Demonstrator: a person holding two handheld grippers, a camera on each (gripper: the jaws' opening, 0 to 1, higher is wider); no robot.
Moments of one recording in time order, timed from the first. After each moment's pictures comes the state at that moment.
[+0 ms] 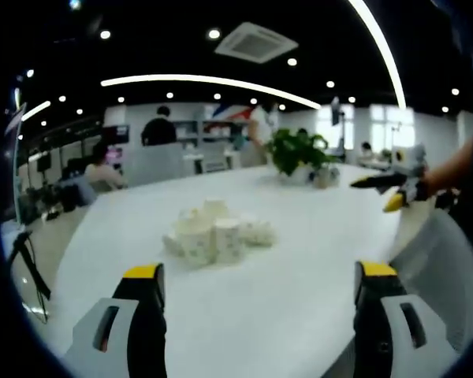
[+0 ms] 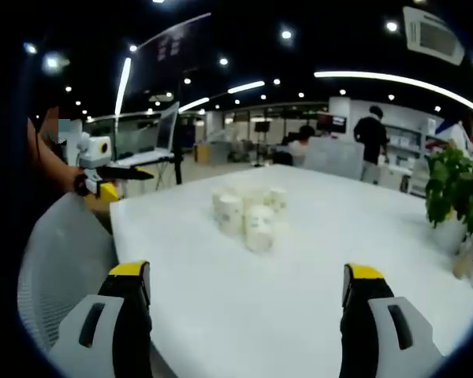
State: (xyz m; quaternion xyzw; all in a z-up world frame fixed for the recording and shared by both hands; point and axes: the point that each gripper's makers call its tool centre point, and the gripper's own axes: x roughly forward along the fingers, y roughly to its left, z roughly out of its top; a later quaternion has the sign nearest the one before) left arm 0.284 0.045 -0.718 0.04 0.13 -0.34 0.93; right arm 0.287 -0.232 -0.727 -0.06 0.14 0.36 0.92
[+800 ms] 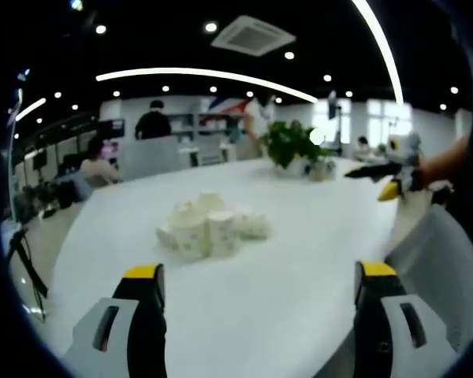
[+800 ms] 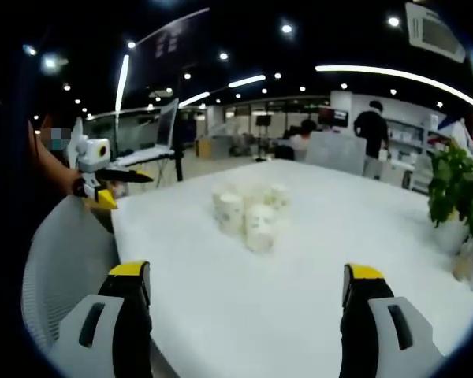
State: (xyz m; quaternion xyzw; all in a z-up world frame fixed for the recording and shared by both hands) left arm 0.280 0.039 -0.726 0.04 0.15 -0.35 0.92; right arm 0.293 -0.229 -0.723 -0.07 0.17 0.37 0.91
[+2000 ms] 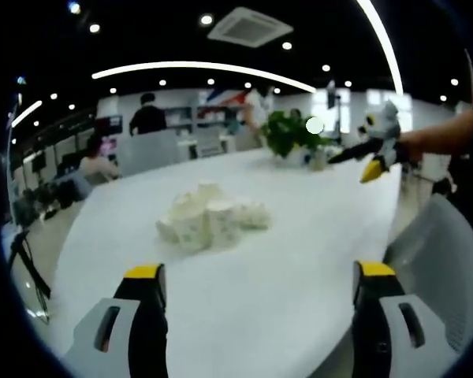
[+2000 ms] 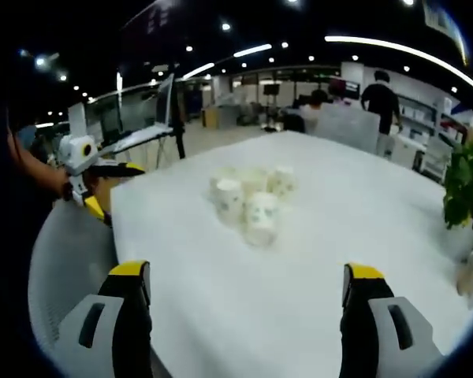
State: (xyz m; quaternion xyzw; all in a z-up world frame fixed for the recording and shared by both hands) left arm 0.276 0.041 -0.737 0.06 0.17 -0.35 0.92; right arm 0.333 -0.210 -0.721 -0.09 0.26 0.38 0.88
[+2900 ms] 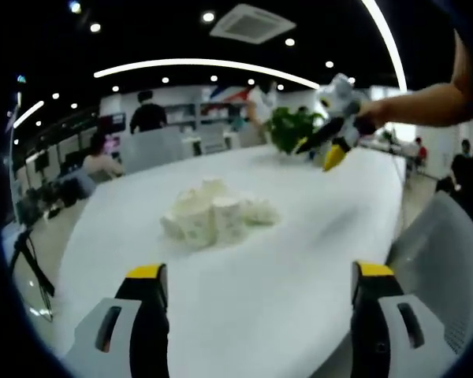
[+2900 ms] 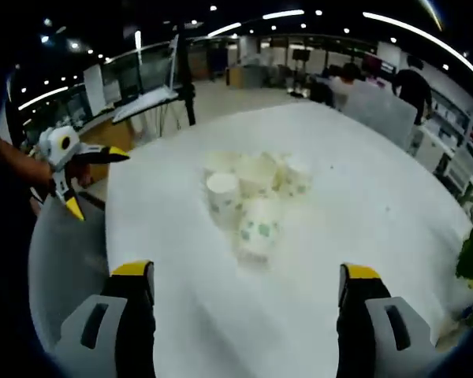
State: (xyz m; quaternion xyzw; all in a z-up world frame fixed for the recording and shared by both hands) left arm 0.281 0.049 -0.740 0.07 0.18 -0.33 0.92; right arm 0.407 -0.170 -0.726 -0.17 0.34 0.43 0.81
